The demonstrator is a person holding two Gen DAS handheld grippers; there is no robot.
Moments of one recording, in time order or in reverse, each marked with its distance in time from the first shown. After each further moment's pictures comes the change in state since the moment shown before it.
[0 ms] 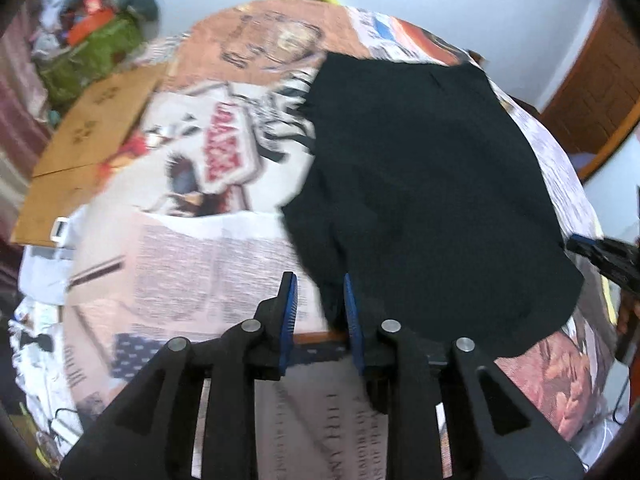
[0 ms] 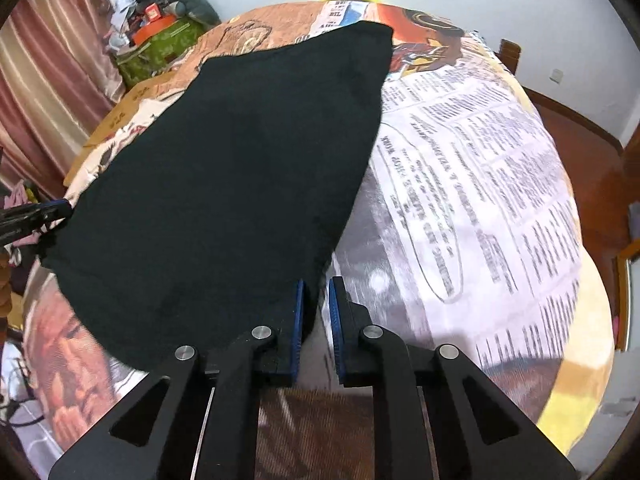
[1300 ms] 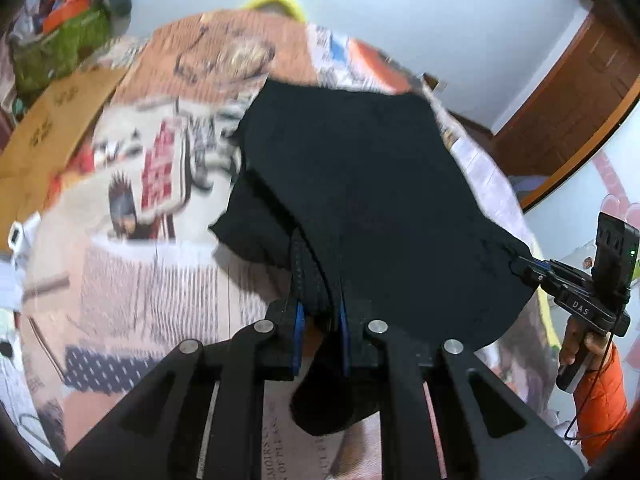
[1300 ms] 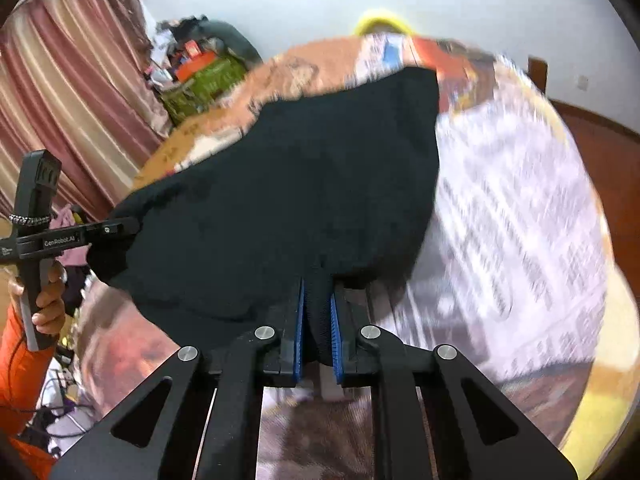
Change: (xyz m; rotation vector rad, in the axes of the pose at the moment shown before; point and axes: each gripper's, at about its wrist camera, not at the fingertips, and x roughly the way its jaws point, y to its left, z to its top) left arm -0.016 -0.034 0.029 -0.022 -0.050 -0.220; right arm -0.026 0.021 0.010 -0.001 -0.148 0.188
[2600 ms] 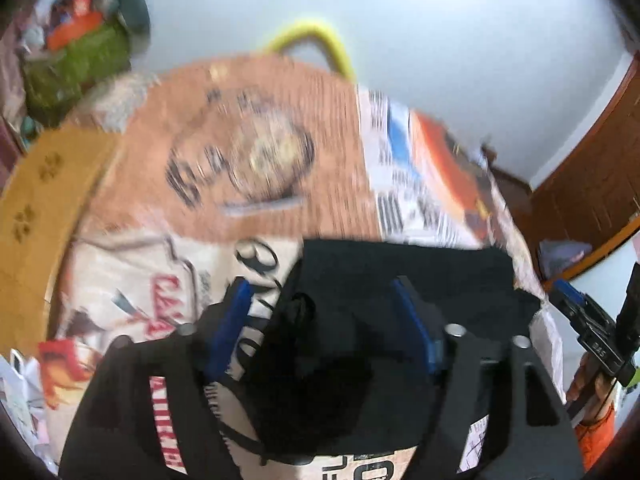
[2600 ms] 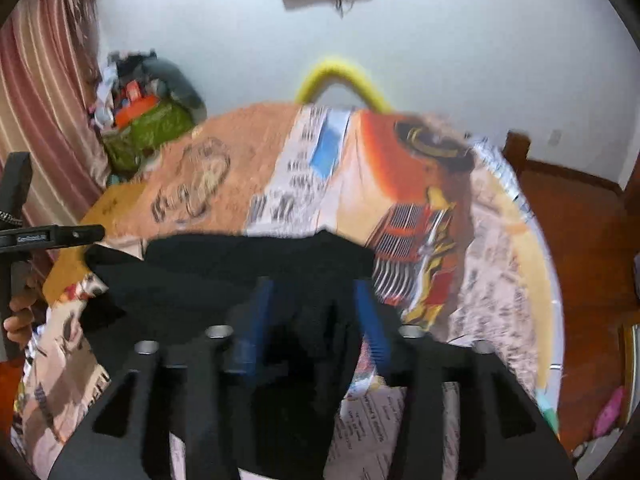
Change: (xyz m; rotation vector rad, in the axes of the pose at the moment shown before) left arm 0.103 0.059 0.214 -0.095 -0.099 0.103; right arm 0.059 -0.069 0.174 -0.005 -0.147 -0.195
